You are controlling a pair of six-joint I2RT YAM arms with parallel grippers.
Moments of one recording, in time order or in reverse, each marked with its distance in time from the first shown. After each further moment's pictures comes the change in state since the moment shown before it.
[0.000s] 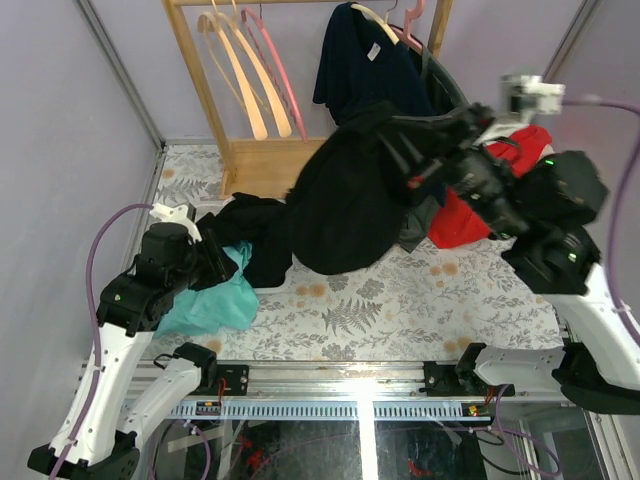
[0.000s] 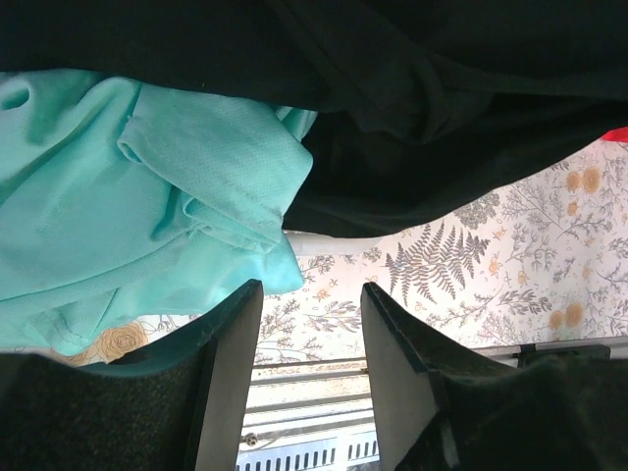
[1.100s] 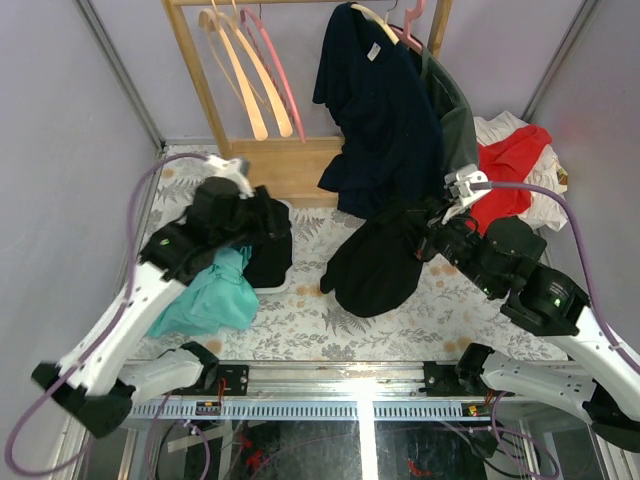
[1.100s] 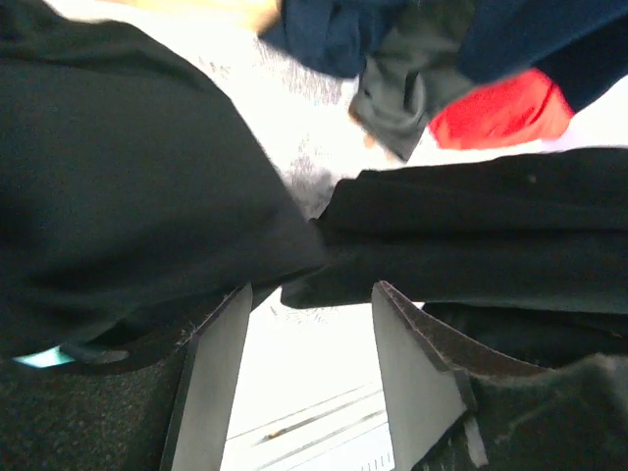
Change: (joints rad) left arm -0.205 0.299 0.187 0.292 -0.006 -0.108; right arm -0.003 -0.371 -0.566 -0.269 0.242 -0.119
